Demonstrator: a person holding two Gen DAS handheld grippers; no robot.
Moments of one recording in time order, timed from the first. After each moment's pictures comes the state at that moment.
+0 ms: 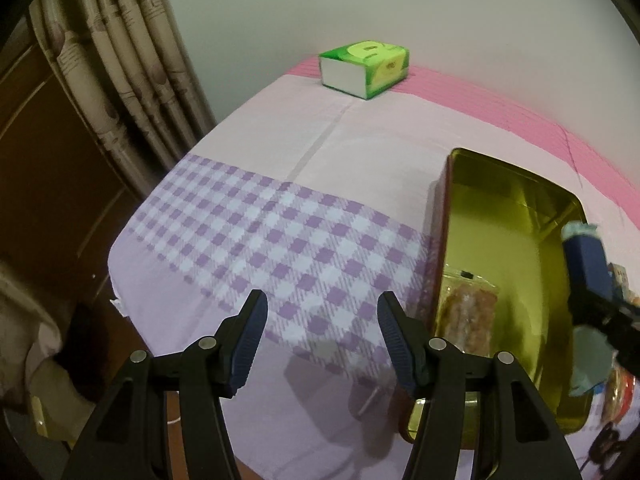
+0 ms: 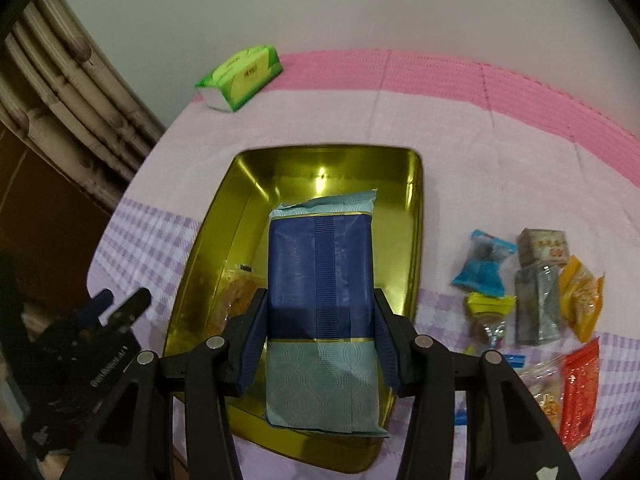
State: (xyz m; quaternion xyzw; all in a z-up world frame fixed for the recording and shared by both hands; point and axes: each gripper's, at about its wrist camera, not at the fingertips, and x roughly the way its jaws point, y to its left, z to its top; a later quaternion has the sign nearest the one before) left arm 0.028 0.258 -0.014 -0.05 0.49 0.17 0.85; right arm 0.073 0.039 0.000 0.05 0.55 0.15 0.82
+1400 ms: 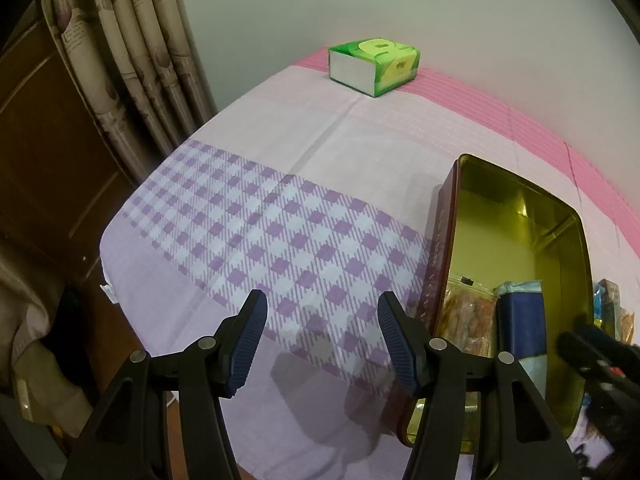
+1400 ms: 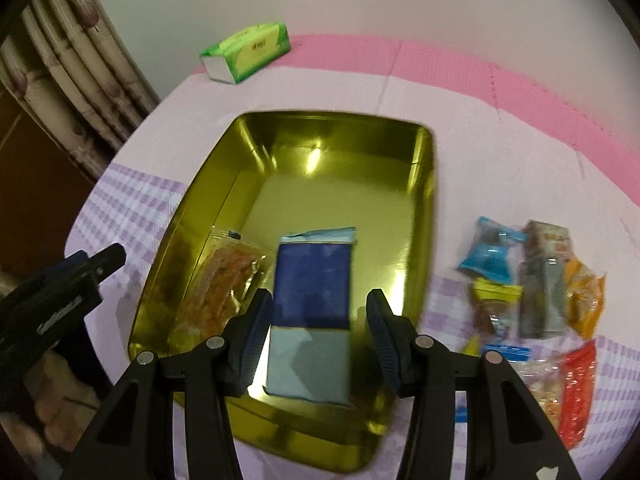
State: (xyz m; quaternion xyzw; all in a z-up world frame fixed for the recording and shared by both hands) left arm 0.028 0.266 -0.016 -0.09 0.49 0.17 0.85; right arm 0.063 0.036 -0.009 0.01 0.54 0.15 0.82
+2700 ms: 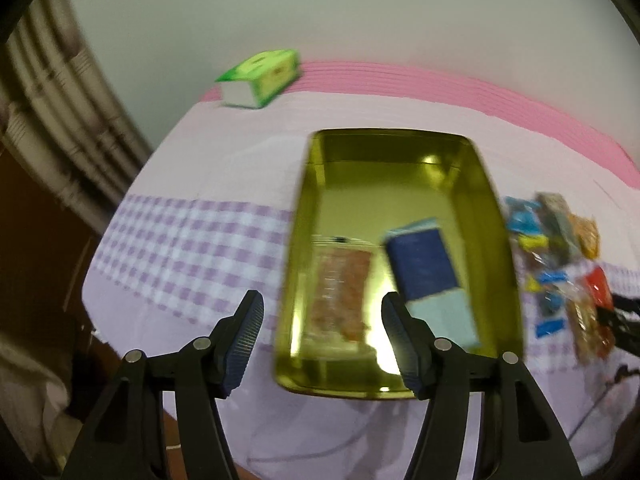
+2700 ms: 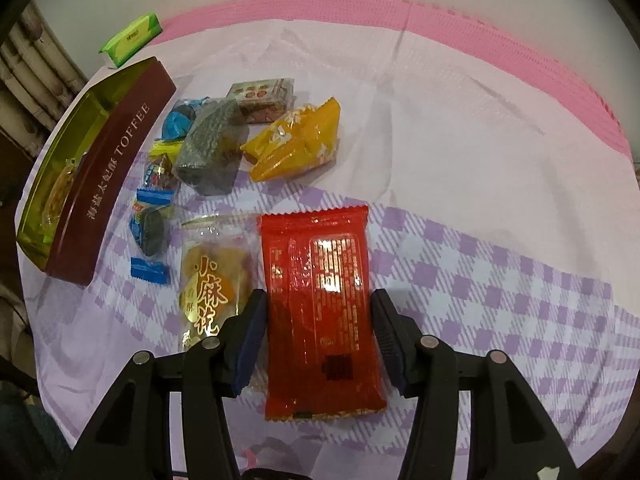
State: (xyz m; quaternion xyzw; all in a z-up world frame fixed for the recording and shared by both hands) left arm 0.017 0.160 0.005 0.03 0.50 0.05 0.86; right arm 0.036 -0.163 -0.061 -0.01 0.59 0.08 0.80
